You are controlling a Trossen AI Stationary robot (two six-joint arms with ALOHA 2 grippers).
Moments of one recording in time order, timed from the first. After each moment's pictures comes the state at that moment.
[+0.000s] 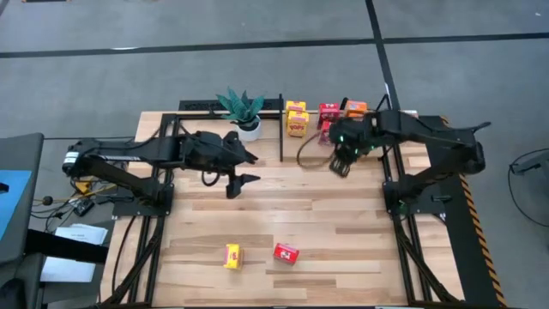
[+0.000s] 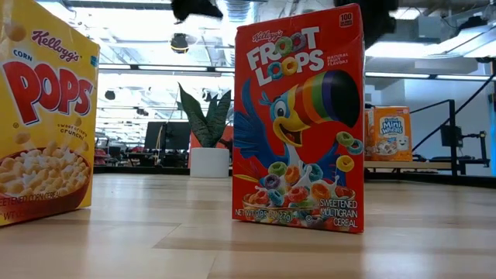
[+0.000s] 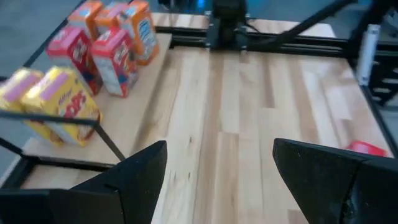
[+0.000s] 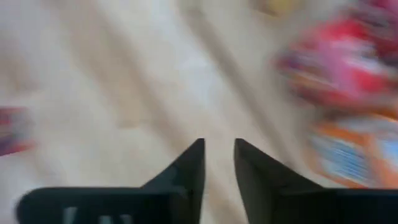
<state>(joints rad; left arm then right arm) 0.00 1.23 1.19 -0.41 -0.13 -0.06 -0.16 1.36 1.51 -1.36 0.16 0.39</state>
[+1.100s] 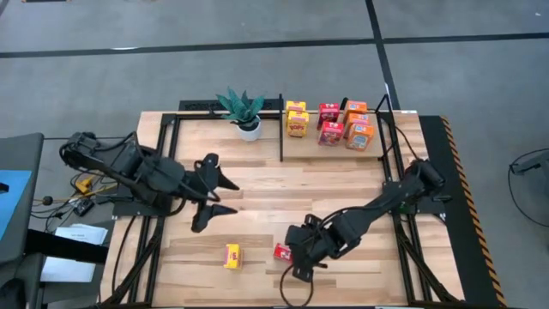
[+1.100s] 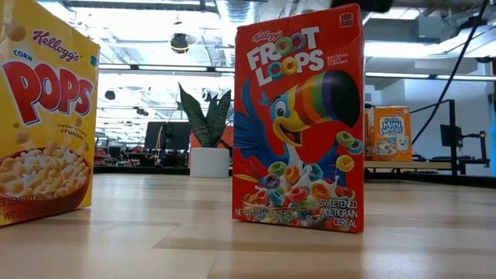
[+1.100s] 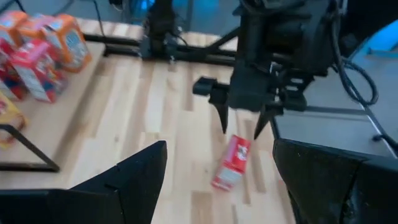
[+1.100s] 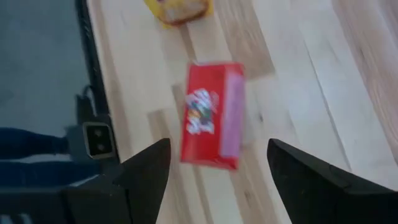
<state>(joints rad) -0.40 1.22 1.52 -0.73 -0.29 -0.31 0.53 1.85 1.61 -0.82 0.18 0.82</state>
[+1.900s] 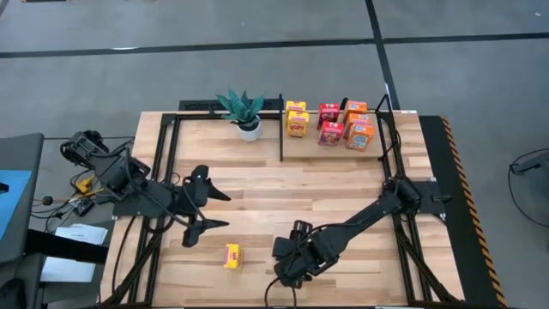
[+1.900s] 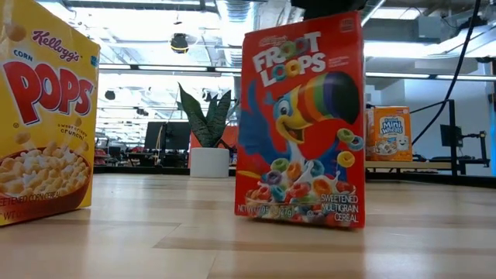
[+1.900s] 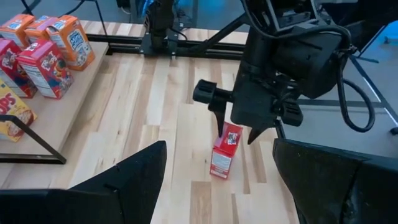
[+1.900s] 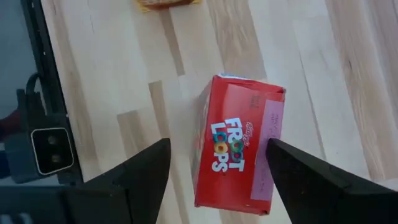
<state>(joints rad) -0.58 1.23 1.52 -0.78 -0.49 -0.36 0.55 2.11 1.94 -1.07 0.24 0.77</state>
